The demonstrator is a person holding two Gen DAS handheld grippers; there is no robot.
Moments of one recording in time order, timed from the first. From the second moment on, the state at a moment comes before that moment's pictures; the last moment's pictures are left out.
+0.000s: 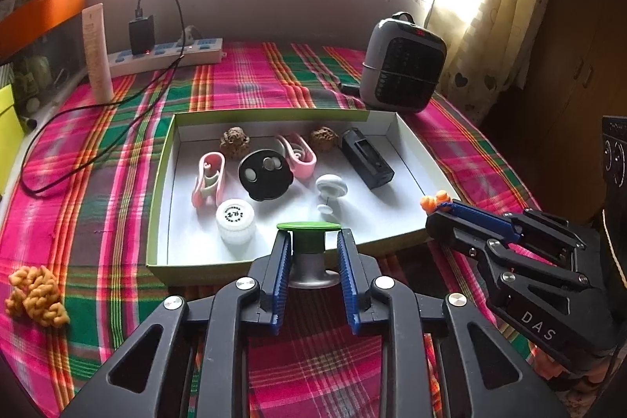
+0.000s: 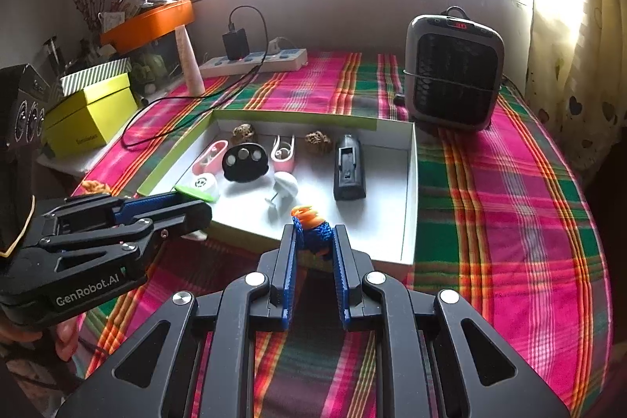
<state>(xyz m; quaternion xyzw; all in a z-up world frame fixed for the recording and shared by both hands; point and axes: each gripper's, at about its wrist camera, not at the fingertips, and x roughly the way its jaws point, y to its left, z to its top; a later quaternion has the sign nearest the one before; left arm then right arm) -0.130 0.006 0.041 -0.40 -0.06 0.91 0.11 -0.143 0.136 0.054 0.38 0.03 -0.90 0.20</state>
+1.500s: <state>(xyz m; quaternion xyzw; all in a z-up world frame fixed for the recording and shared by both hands) -0.130 0.007 0.040 -0.39 -0.06 0.92 0.09 -0.143 0.137 0.049 0.38 0.02 -0.90 0.20</state>
